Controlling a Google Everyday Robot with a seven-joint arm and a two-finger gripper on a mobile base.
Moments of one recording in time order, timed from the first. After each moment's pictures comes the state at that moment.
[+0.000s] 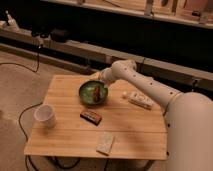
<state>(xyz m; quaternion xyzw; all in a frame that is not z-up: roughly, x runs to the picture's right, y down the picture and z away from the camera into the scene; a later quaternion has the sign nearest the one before) -0.026 -0.043 0.908 0.07 -0.29 -0.52 0.80</state>
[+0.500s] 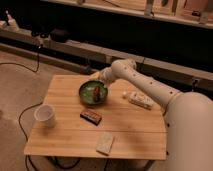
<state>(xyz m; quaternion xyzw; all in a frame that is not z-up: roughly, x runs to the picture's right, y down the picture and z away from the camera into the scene) -0.031 -0.043 0.900 0.06 -0.30 -0.53 0.79</state>
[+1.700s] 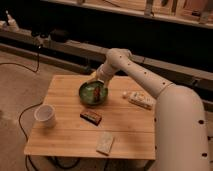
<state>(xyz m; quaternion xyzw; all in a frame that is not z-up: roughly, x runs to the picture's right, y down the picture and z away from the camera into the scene) -0.033 -0.023 0.882 -0.05 -0.35 -0.58 0.73</state>
